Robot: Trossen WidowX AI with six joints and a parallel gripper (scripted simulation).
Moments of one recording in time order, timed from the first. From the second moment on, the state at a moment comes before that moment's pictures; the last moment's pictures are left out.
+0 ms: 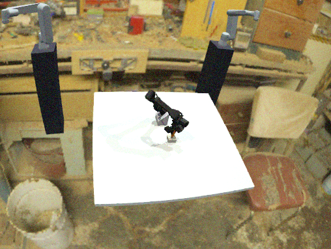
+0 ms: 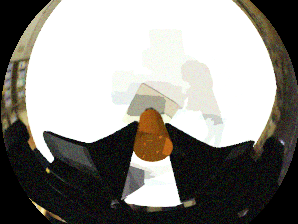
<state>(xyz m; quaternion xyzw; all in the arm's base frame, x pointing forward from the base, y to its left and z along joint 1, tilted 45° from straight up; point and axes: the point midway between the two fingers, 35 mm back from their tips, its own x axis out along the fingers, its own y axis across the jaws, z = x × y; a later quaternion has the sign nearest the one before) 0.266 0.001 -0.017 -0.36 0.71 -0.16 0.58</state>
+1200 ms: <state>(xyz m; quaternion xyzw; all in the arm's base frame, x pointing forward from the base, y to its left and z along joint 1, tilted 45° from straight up) 0.271 0.052 0.033 -0.35 0.71 -0.17 0.59</state>
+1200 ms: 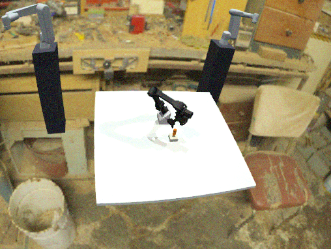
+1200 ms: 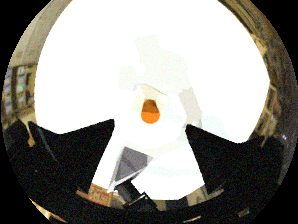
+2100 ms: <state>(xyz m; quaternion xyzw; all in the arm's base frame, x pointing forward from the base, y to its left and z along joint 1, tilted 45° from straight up) 0.269 0.047 0.028 -0.22 0.66 -0.31 0.64</state>
